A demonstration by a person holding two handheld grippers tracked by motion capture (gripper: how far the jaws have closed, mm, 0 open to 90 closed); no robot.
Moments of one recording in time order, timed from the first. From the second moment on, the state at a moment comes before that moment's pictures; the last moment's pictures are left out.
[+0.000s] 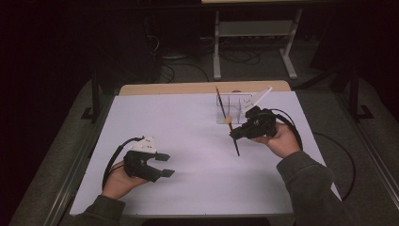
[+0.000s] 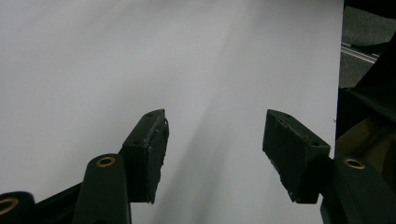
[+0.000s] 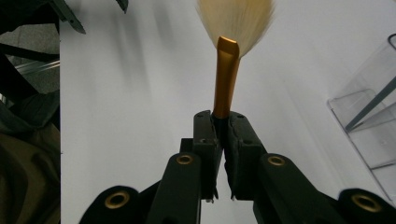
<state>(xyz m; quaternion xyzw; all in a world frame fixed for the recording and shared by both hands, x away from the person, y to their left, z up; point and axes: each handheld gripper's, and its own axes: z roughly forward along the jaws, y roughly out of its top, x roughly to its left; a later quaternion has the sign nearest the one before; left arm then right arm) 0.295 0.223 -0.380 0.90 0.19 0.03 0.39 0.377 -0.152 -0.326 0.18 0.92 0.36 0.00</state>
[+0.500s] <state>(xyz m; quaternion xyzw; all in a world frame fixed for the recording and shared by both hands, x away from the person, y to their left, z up) 0.293 0.226 -0.387 0.90 0.20 0.02 0.40 0.390 -0.162 -0.317 0.19 0.91 0.37 0.01</state>
